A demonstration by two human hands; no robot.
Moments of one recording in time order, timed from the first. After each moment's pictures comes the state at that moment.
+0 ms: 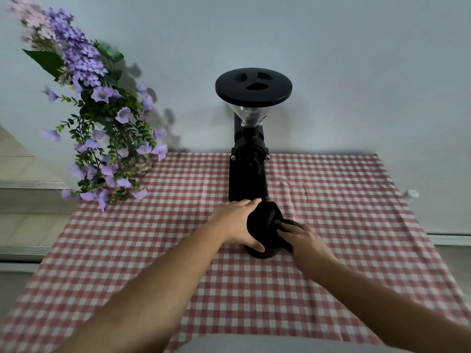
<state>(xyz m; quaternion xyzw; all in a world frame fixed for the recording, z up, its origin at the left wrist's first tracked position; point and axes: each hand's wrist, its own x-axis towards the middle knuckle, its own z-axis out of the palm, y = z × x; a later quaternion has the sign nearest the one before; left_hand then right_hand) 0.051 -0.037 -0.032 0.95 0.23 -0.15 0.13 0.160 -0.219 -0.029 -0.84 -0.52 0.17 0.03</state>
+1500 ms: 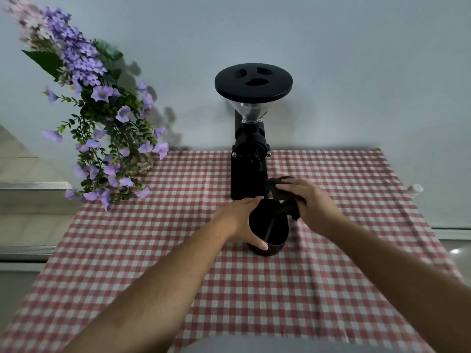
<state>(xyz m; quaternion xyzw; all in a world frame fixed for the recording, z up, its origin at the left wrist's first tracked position) 0.050 -0.042 -0.025 0.94 0.24 -0.15 0.17 0.200 -0.188 0.013 -0.77 -0.53 0.14 0.32</state>
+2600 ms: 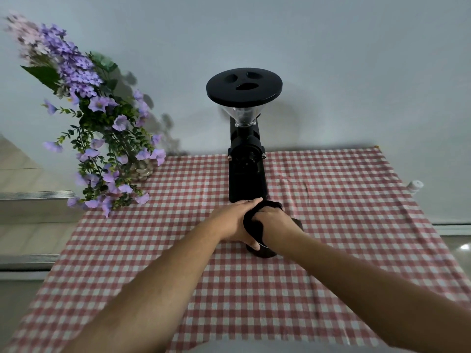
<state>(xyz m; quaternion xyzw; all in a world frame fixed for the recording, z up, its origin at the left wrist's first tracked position) 0.051 -0.037 -0.017 0.93 0.24 -0.17 0.24 0.140 -0.154 -0.015 -0.81 -0.55 0.20 0.05</state>
